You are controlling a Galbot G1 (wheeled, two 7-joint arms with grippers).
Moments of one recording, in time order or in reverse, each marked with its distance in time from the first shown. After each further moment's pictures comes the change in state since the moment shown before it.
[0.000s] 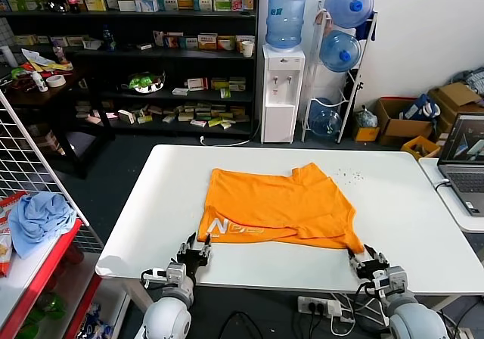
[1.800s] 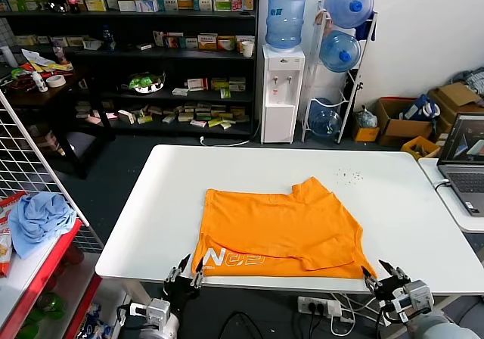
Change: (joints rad) left arm 0.275 0.140 -0.009 -0.366 0.004 0.061 -0.006; right arm -0.230 -0.177 0.119 0.353 0.123 -0.182 0.048
